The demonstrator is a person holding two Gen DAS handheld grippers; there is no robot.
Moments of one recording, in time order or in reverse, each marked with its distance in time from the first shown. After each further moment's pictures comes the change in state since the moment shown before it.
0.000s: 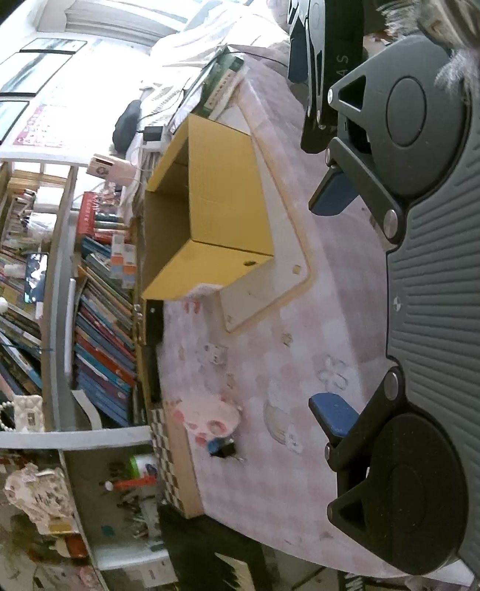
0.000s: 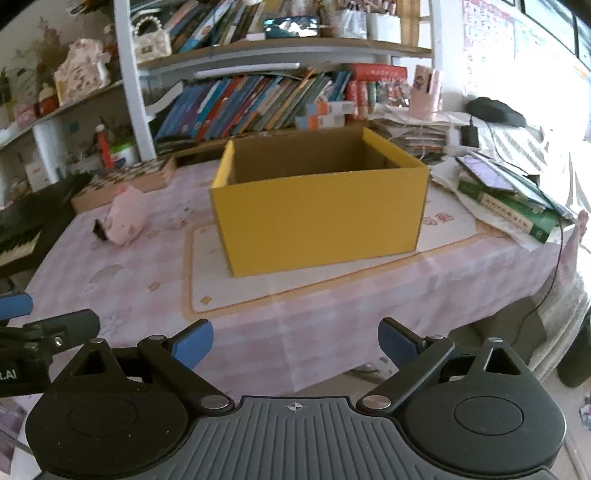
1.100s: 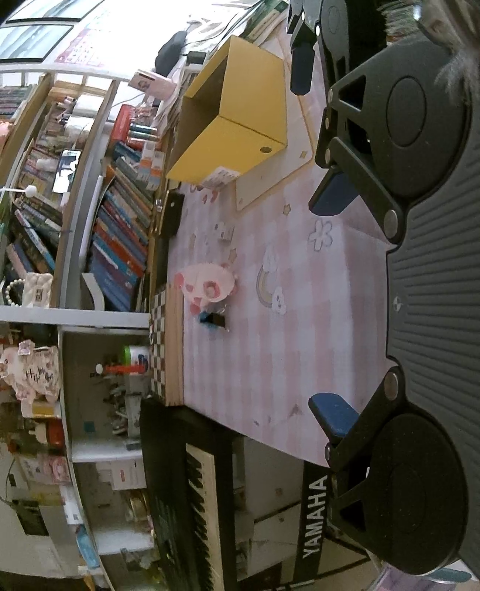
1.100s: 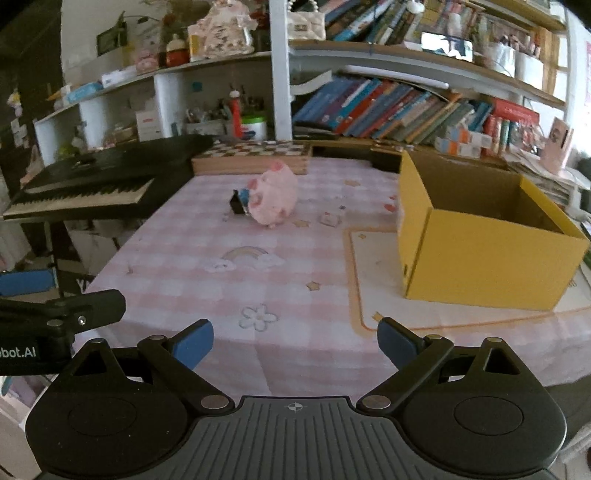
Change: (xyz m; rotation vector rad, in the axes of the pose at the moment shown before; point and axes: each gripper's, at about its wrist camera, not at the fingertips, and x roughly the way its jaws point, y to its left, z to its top) left arm -0.047 0.104 -0.022 -0.166 -0.050 0.200; right arm 0.006 0.129 0.002 -0.258 -0.001 0.252
